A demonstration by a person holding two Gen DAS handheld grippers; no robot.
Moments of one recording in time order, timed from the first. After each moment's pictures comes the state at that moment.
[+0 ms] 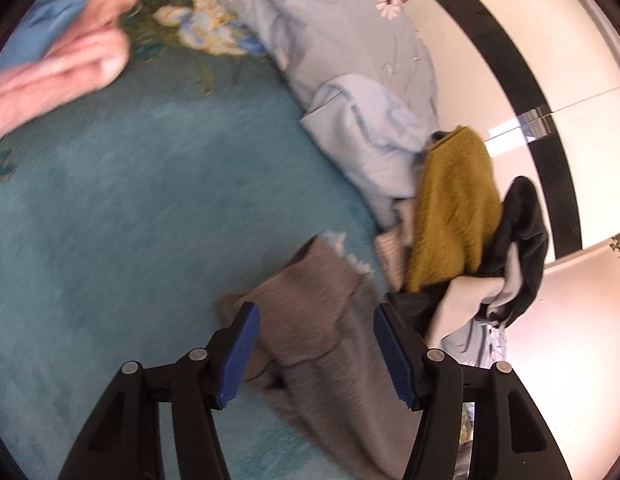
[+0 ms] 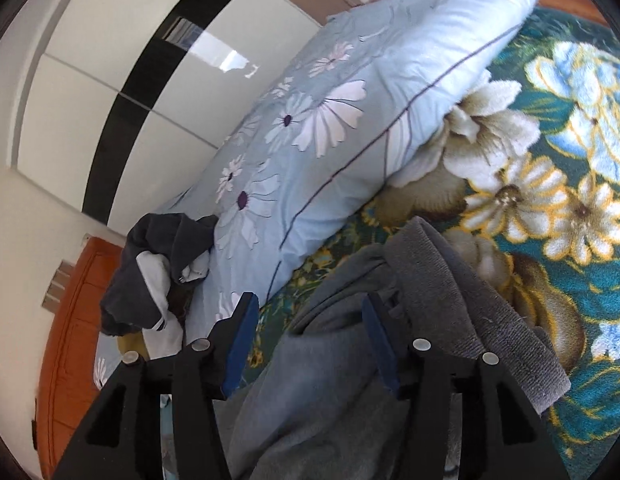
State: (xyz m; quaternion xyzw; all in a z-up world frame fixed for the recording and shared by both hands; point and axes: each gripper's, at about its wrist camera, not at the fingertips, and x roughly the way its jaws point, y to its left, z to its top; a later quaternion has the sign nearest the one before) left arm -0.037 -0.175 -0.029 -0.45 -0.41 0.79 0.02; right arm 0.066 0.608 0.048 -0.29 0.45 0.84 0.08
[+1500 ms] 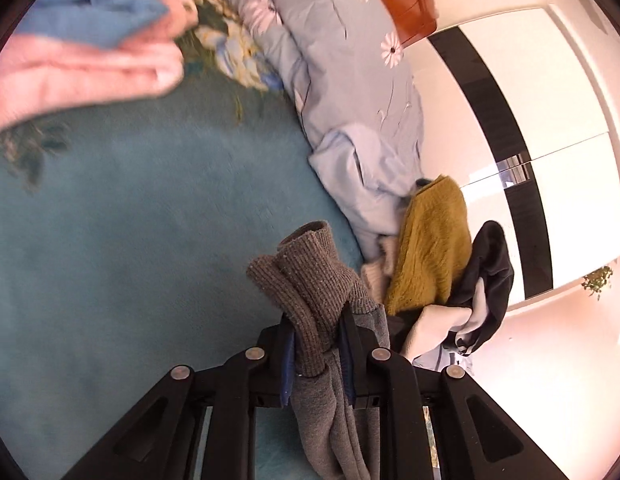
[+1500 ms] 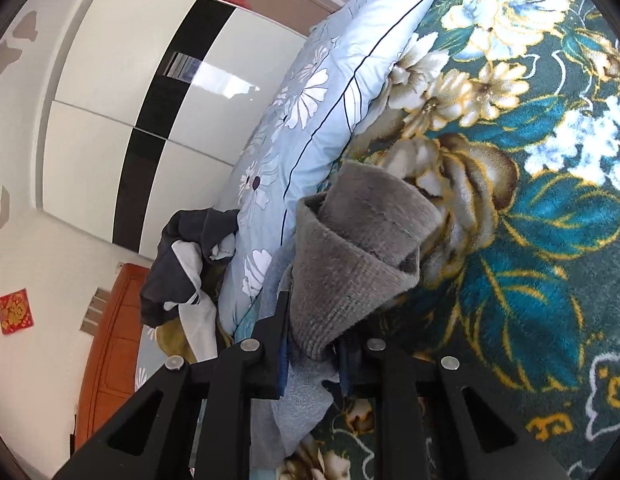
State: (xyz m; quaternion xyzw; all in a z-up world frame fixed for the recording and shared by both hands) left arm 0.012 -0.218 -0.015 -0.36 -0.47 0.80 0.03; right arm 0.184 0.542 0.018 -0.24 0.53 0.81 0.07
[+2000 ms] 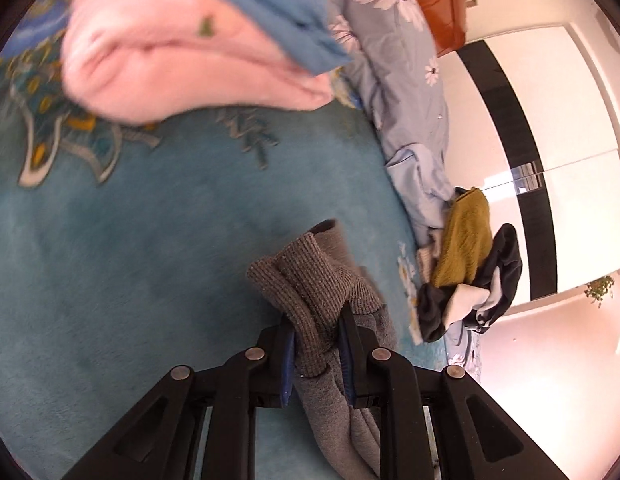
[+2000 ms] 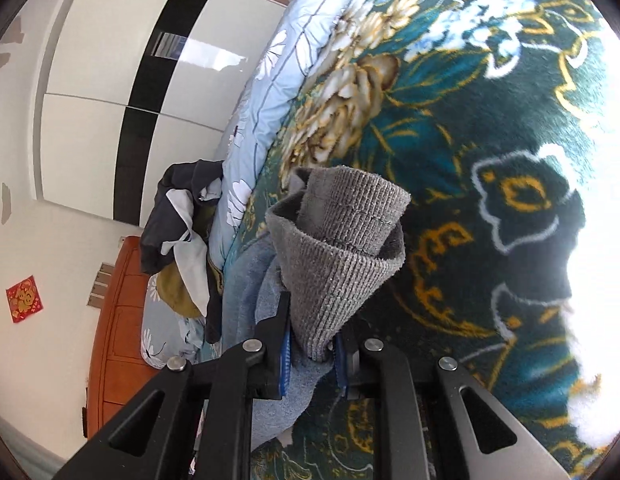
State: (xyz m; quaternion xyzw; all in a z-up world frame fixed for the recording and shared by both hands) left arm 0.137 -0.317 -0.060 -0.39 -0.50 0.78 0.00; right arm 0.282 0.506 -0.026 -0.29 0.56 0.77 0.05
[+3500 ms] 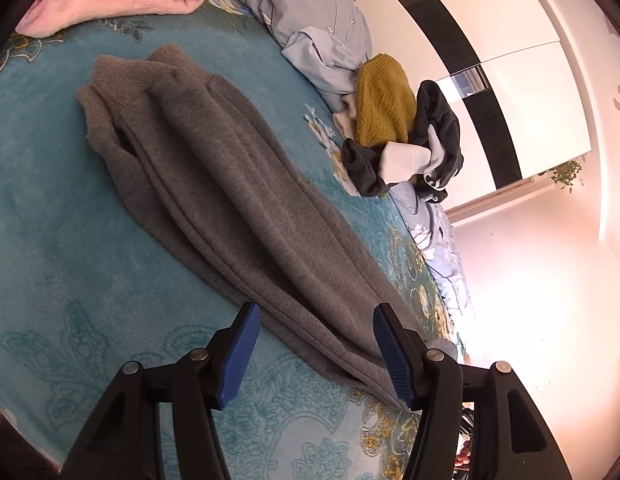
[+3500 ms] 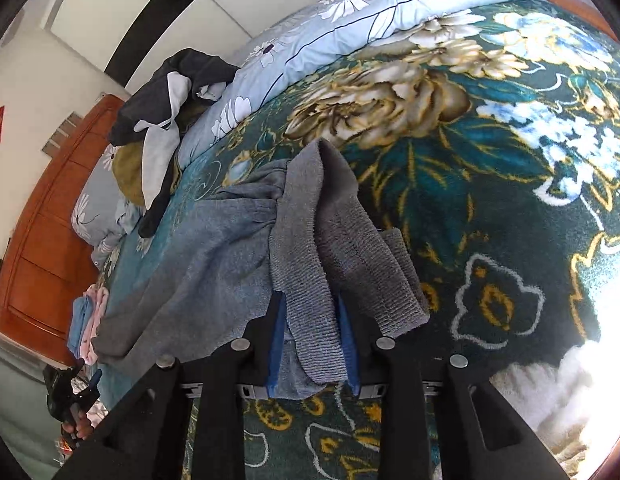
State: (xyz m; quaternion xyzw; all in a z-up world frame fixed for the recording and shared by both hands) left arm 0.212 -0.175 -0.034 -0.44 -0.40 0.79 0.16; right arm 0.245 0.523 -0.001 -0.44 0.32 0.84 -0.01
